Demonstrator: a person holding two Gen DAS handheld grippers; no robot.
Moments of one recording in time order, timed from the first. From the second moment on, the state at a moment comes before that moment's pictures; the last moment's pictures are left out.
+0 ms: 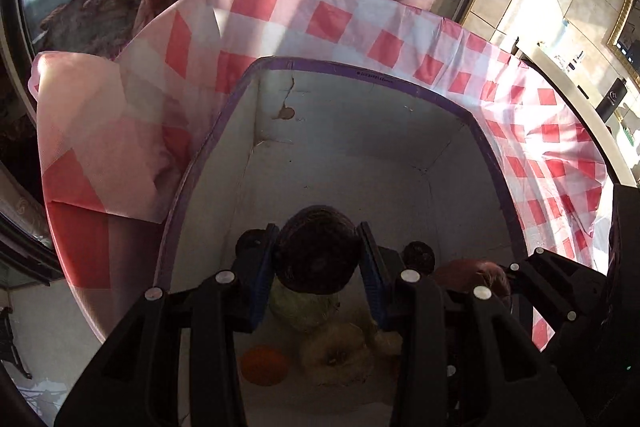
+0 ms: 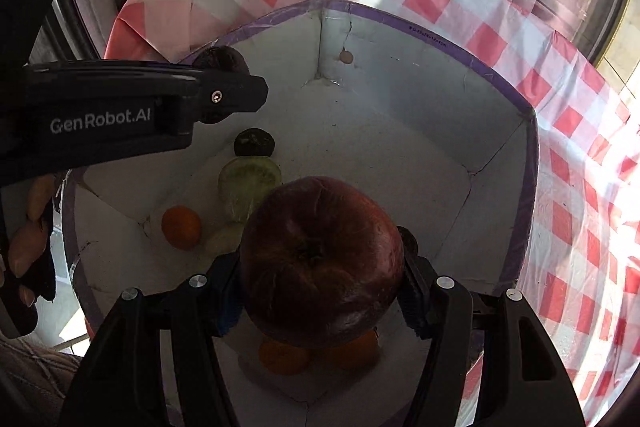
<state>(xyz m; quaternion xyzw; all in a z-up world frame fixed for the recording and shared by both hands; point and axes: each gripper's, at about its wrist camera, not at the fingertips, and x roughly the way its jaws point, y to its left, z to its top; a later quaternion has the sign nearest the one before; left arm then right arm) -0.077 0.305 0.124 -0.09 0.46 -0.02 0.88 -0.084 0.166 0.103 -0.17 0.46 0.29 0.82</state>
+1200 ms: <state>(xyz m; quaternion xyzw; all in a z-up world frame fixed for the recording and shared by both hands) -0.062 0.273 0.081 0.01 0.58 -0.03 0.82 -0.069 0.171 0.095 -0.19 0.55 0.24 0.78</state>
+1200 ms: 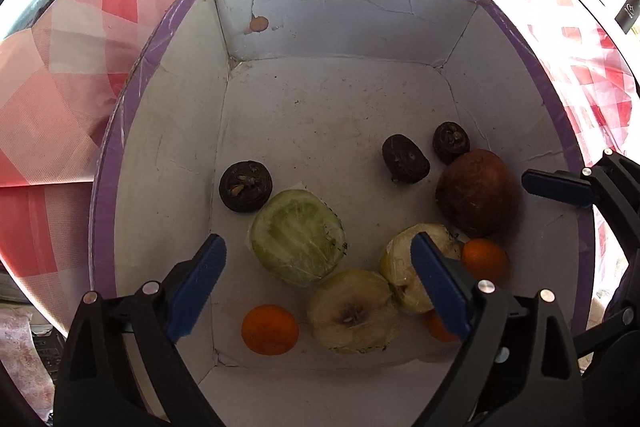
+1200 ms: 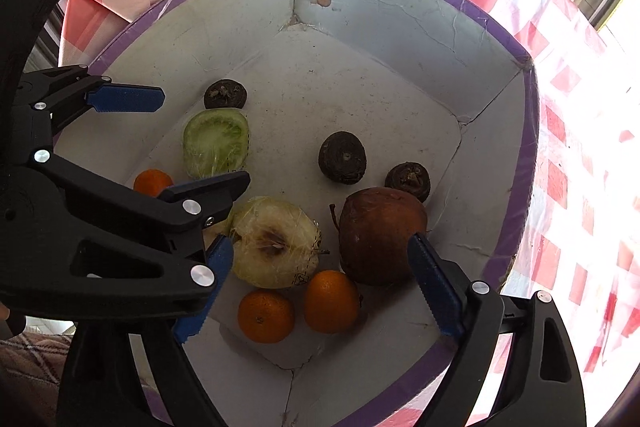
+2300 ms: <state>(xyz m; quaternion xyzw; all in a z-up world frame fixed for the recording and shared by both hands) -0.071 0.305 0.128 0.01 0.49 0.07 0.87 -0.077 0.164 0.124 -0.17 0.47 0.22 0.84</state>
